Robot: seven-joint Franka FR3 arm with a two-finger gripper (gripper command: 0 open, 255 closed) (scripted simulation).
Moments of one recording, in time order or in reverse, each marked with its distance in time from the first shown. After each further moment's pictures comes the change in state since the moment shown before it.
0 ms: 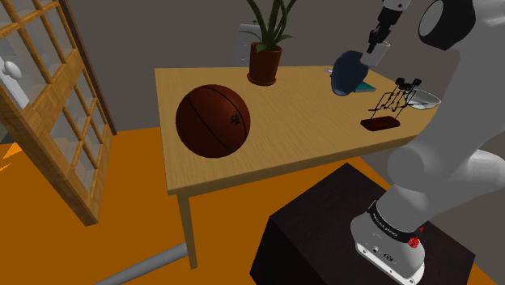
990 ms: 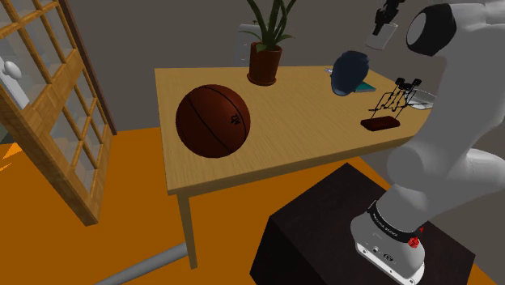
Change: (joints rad) arm -0.031 0.119 0.006 0.386 0.028 -0.266 0.022
